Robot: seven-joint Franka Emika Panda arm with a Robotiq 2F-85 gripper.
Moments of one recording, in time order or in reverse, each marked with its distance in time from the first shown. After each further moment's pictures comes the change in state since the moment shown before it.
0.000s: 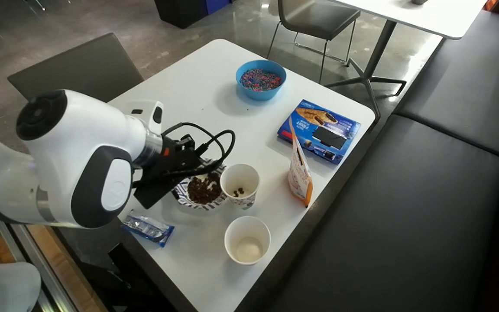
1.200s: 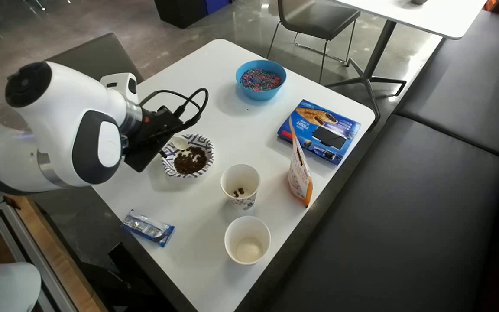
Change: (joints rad) arm 0.213 -0.001 0.020 0.003 0.069 0.047 -0.026
